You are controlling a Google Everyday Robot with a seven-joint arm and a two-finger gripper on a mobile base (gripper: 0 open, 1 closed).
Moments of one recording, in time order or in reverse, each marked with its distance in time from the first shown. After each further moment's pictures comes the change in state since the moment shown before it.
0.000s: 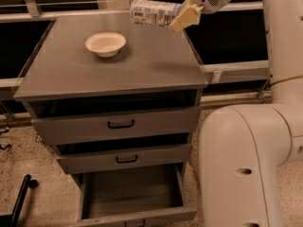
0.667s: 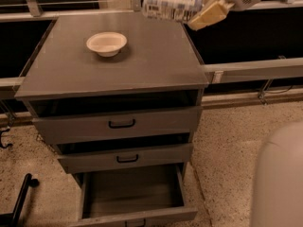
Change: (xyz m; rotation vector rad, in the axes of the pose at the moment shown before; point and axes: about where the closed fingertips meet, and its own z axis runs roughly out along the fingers) arm 0.011 0.031 -0.075 0.022 -0.080 -0.128
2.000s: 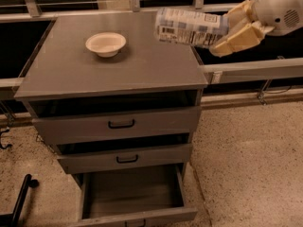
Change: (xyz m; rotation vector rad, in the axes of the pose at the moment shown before) arm 0.013 0.112 -0.062 -0.046 0.004 0.009
